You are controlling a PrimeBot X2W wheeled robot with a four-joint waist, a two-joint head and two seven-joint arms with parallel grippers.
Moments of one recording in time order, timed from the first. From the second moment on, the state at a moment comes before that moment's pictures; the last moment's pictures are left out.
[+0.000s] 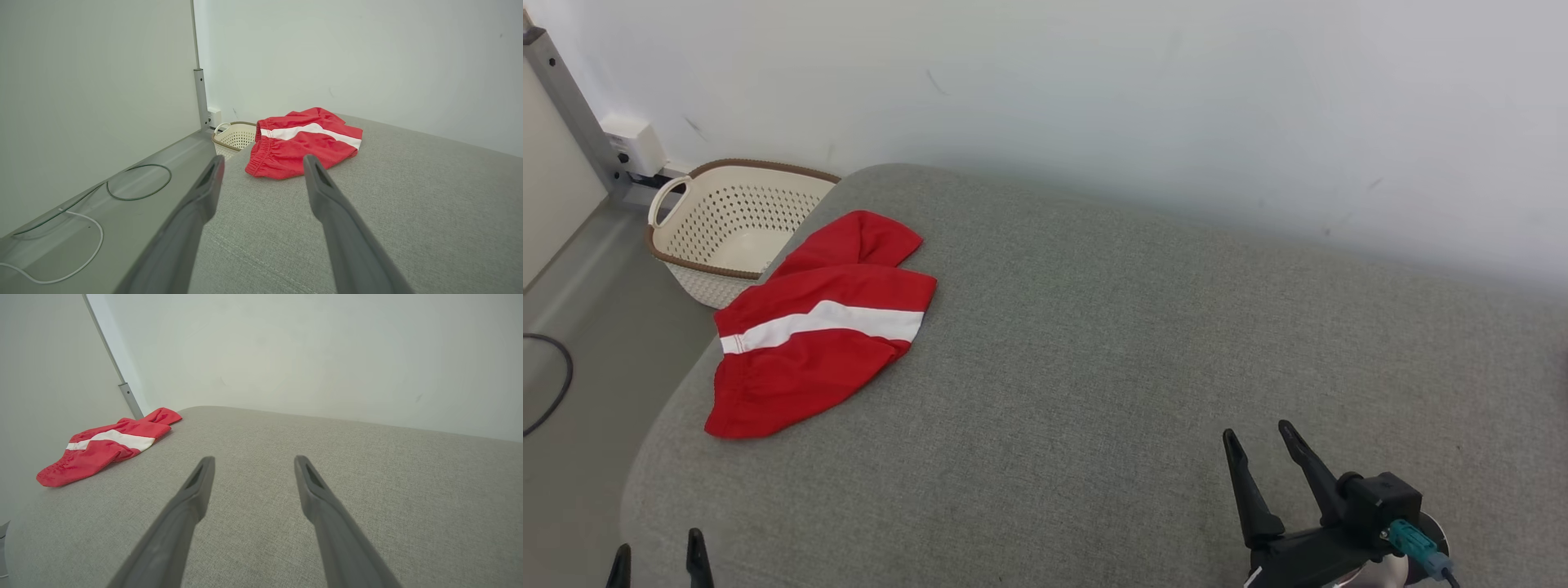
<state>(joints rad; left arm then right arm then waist) 0.08 0.09 0.18 0.00 -0.13 0.05 -0.26 -0.16 -0.15 0.35 0.31 0.25 0.13 -0.26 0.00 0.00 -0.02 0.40</state>
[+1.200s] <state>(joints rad) -0.35 0.27 0.20 0.17 -0.22 -0.05 -0.22 -0.29 -0.15 0.39 0.25 0.23 0.13 -0.26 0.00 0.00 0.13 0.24</state>
